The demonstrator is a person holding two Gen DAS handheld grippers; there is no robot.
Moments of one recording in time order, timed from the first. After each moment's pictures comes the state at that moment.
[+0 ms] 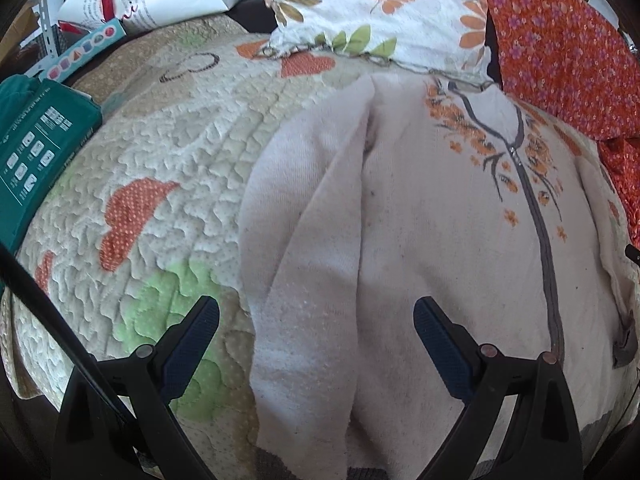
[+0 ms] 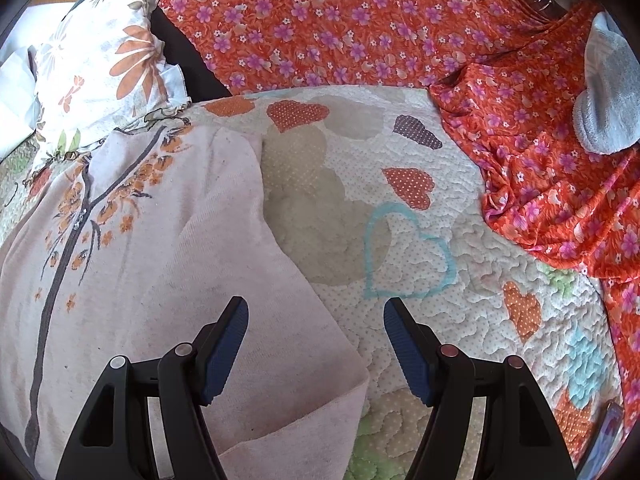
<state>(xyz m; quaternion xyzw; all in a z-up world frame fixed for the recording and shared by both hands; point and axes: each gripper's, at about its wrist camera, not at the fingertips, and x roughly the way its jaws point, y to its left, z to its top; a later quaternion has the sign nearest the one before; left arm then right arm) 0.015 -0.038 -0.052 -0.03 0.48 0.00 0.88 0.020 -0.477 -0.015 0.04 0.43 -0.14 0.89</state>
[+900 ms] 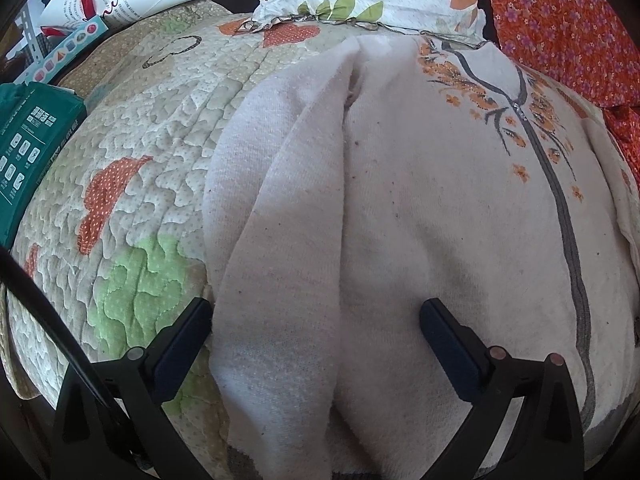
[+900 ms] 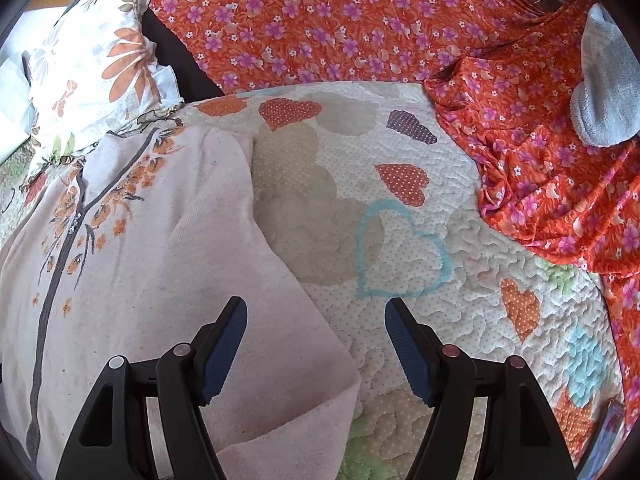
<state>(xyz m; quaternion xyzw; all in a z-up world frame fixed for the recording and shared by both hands) 0.015 -0.055 -0.075 0.01 0.51 0.00 0.86 0.020 -0.486 -0.015 0.05 0.43 -0.14 0.89</state>
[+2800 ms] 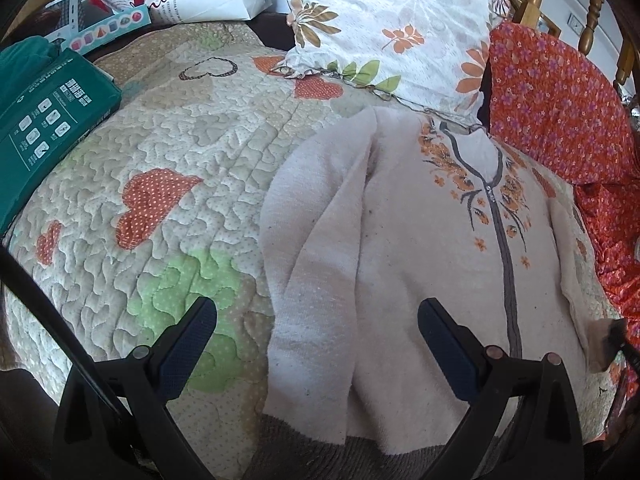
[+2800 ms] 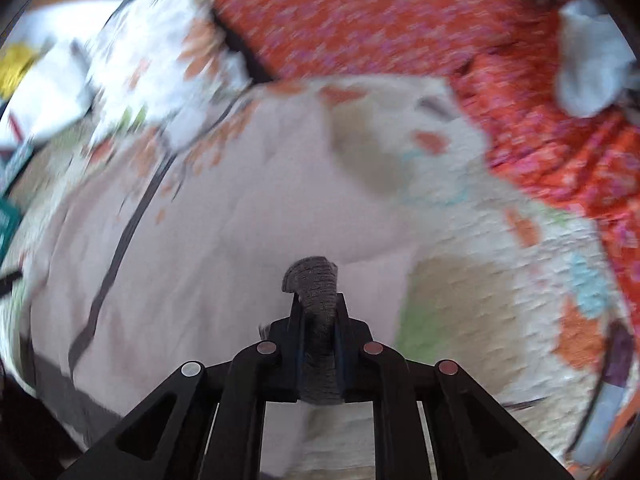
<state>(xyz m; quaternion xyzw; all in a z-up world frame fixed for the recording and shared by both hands) -0.015 -0.010 -0.026 -0.10 0.44 -0.02 0.89 -0.086 -0.441 0.011 0.07 0.42 -0.10 0.90</state>
